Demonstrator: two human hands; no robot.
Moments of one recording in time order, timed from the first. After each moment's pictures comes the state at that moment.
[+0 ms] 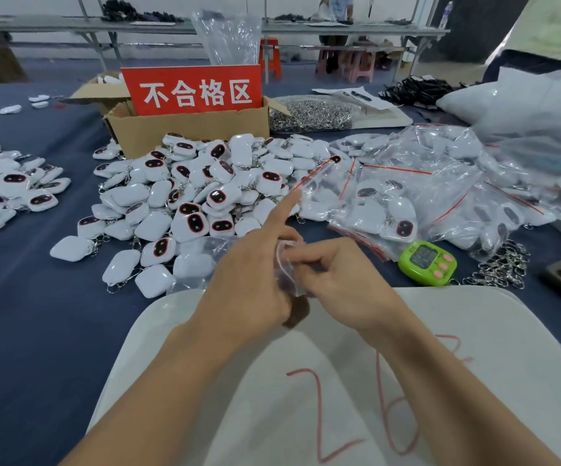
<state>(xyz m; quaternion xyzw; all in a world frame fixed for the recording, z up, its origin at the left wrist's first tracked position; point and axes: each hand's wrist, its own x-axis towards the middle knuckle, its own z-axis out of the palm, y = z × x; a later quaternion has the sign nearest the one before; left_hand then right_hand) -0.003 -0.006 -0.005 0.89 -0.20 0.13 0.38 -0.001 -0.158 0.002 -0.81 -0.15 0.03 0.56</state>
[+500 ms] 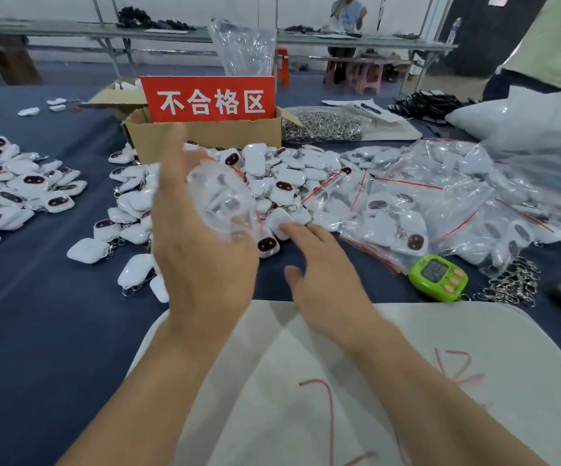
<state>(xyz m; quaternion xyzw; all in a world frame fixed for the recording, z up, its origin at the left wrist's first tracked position) -0.001 0.018 0.024 0.77 0.00 0.48 0.43 0.024 -0.132 -0.022 -0.92 -0.18 -0.12 0.33</state>
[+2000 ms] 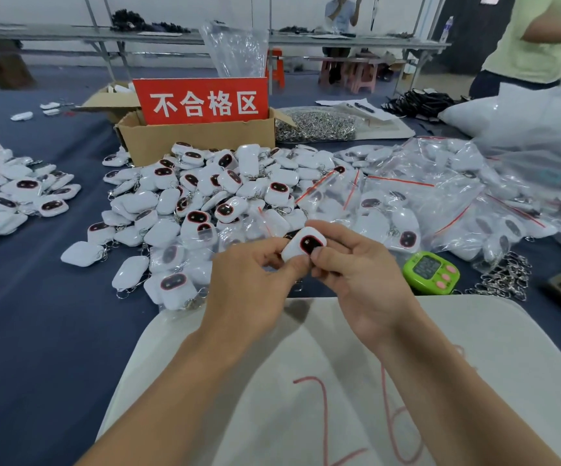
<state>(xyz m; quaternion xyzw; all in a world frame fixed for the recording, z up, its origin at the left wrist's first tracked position) -0.008 -0.008 -0.002 0.84 -0.06 0.16 0.52 0.002 -0.160 0.010 -0.57 -0.01 0.05 0.82</state>
